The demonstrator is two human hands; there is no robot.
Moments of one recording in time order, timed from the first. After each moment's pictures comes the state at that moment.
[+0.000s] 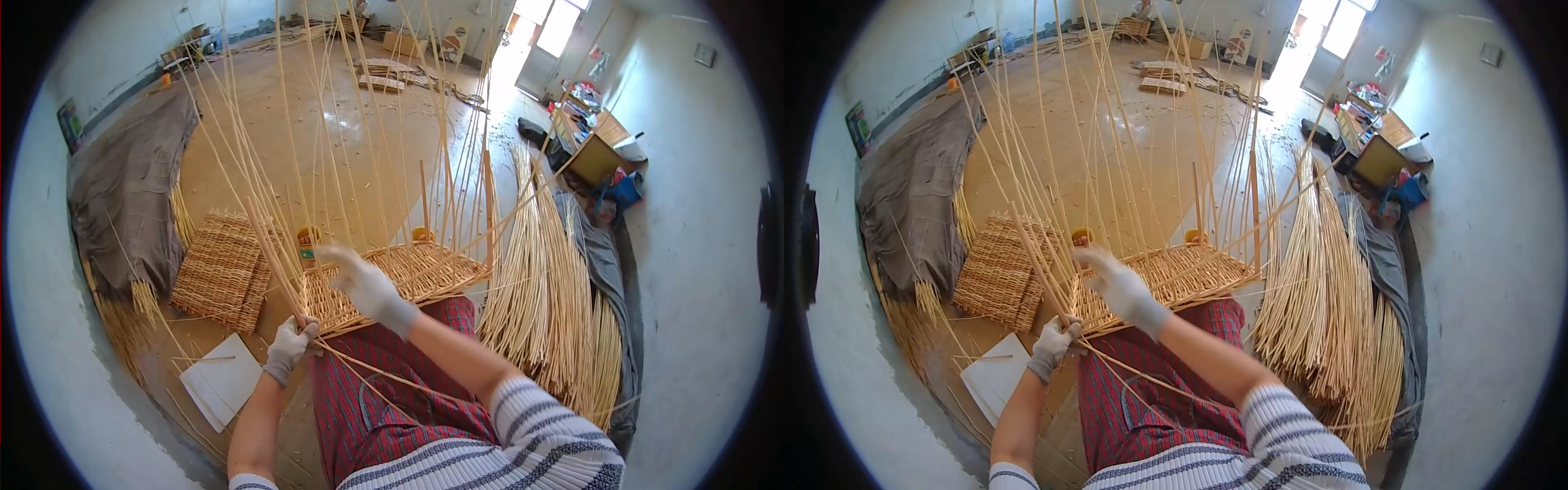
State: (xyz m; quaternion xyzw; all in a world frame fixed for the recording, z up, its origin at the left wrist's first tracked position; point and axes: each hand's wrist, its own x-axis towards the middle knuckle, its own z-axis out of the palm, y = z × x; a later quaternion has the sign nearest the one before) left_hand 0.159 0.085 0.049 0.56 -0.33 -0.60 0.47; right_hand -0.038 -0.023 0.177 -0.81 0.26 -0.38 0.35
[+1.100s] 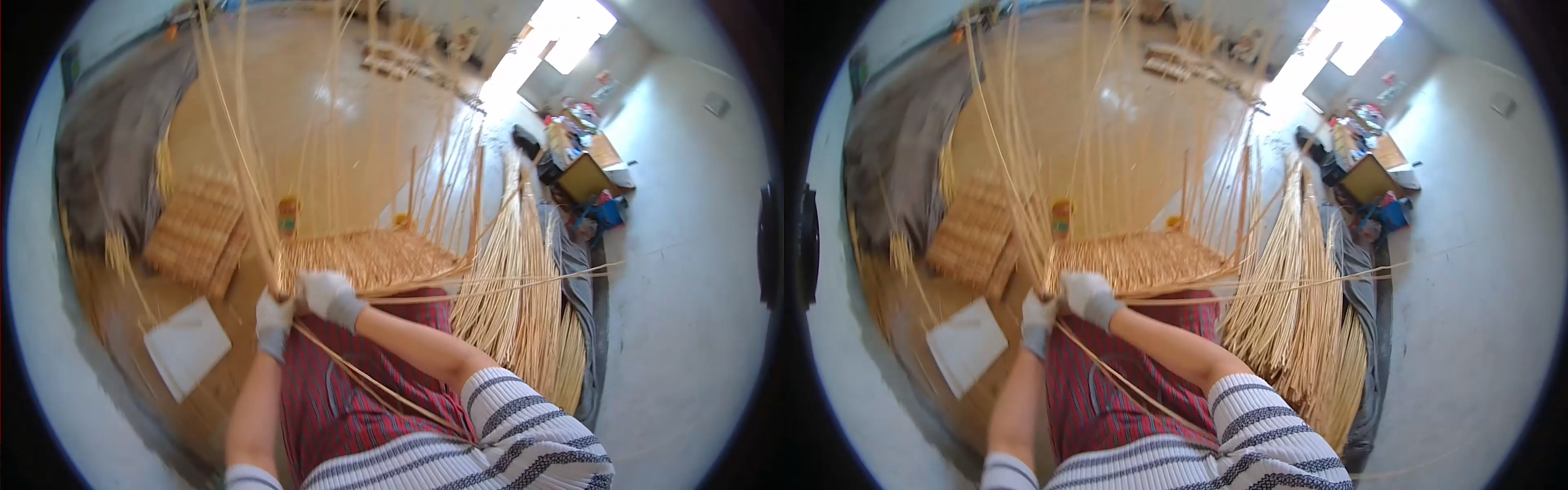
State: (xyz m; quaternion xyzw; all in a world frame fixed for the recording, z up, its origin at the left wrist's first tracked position) left_hand 0.121 0.074 0.013 0.73 -0.30 -0.35 0.50; right_hand -0.011 -0.008 0.086 -0.90 0.39 -0.04 0.18
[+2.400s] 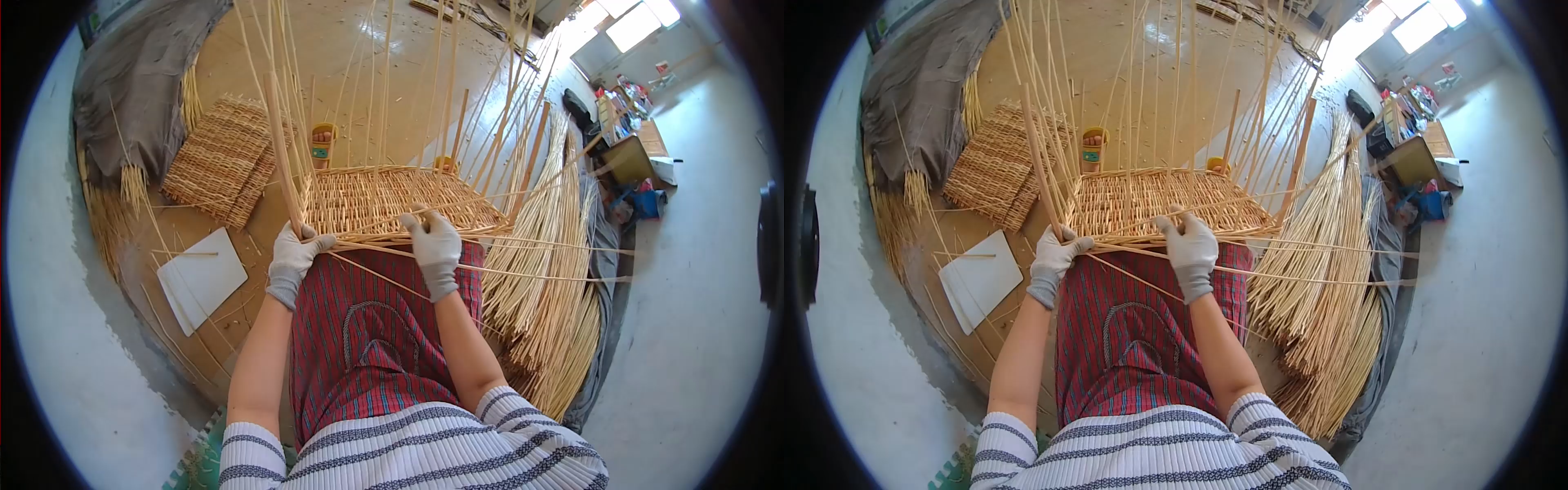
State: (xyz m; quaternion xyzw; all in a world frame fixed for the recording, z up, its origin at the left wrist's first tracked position) left_hand 0.121 0.082 0.040 0.66 -0.27 -0.45 0.54; right_hand -0.116 0.001 0.127 -0.68 0.67 -0.21 0.22
